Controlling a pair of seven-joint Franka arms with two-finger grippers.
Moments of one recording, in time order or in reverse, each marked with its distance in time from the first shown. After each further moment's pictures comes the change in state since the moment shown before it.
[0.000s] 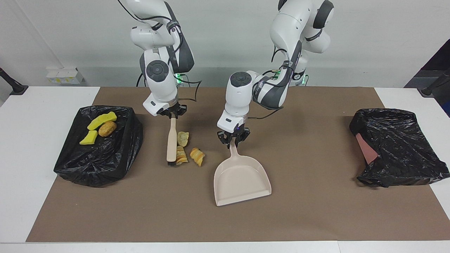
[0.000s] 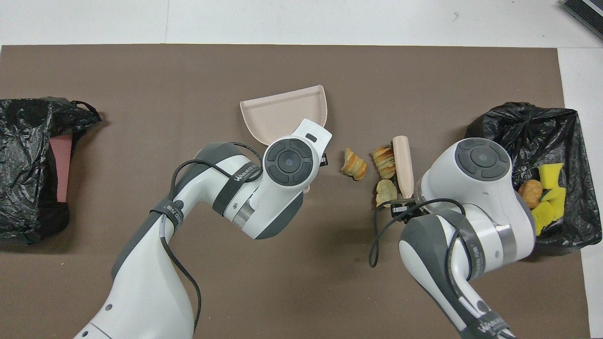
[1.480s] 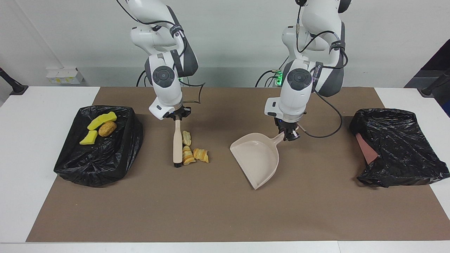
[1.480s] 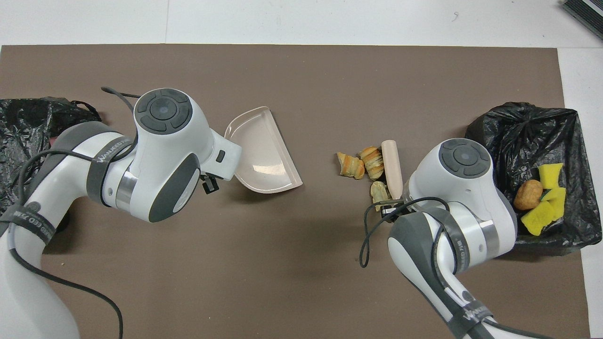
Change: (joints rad) left arm 0.252 -0.218 -0.006 -0.138 -0.005 -0.336 1.657; right arm 0.031 0.056 0.001 -0.007 0.031 0.039 0.003
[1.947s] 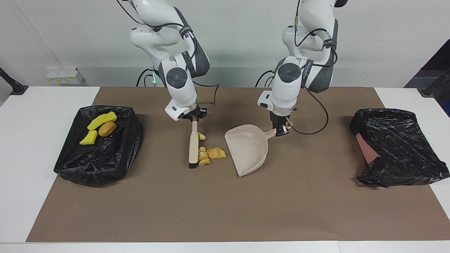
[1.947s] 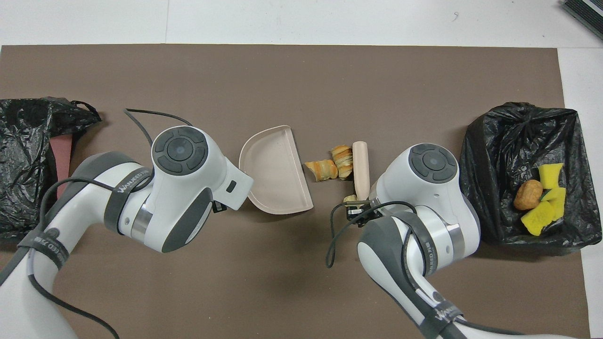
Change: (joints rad) left arm -0.054 -0.075 -0.006 -0.165 -0.001 0.152 0.037; right arm 0.101 0.047 0.002 0.038 0.173 0.056 0.057
